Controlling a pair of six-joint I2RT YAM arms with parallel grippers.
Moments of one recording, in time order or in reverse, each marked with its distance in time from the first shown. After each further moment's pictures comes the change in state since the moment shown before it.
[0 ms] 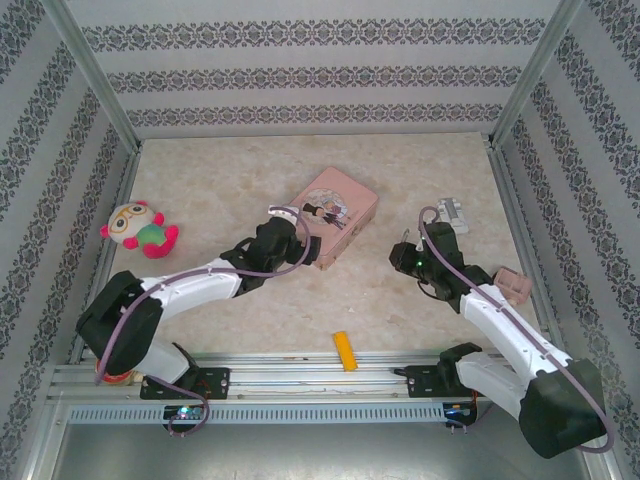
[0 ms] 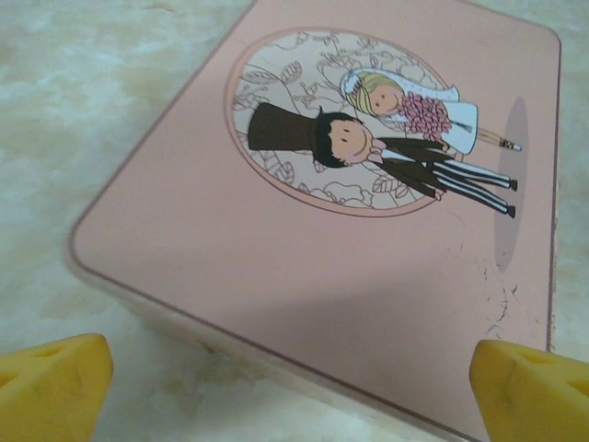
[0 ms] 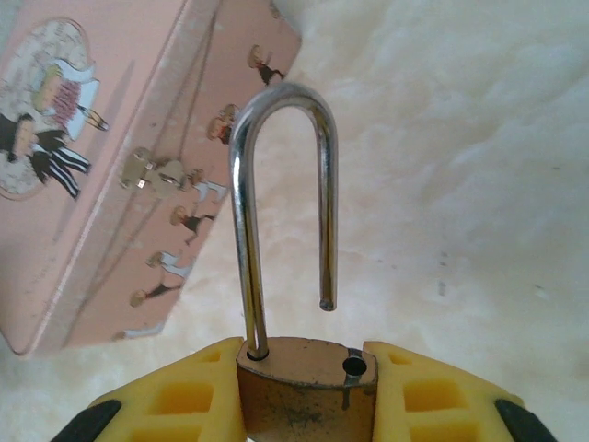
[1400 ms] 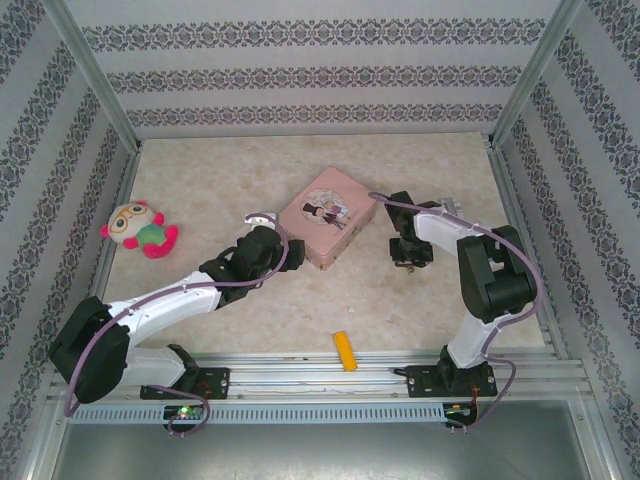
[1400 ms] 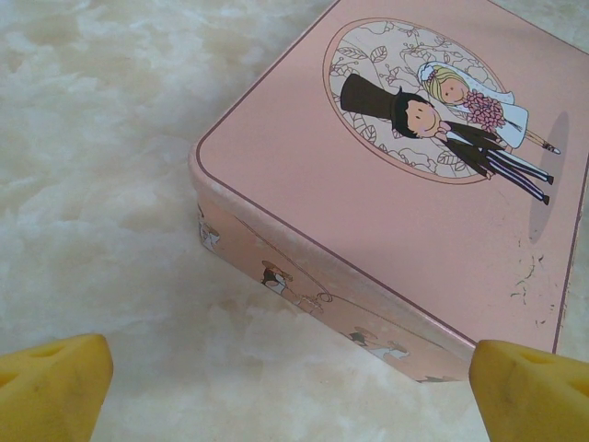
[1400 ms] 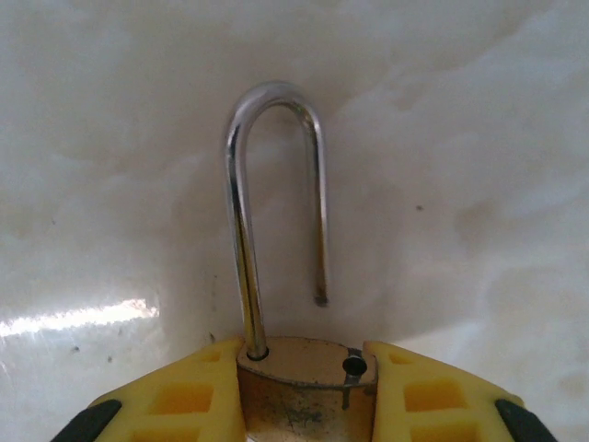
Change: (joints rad) left arm 0.000 -0.172 -0.086 -0.130 -0.048 -0.164; right arm -0.024 0.789 0.466 -0.391 0.253 -0.299
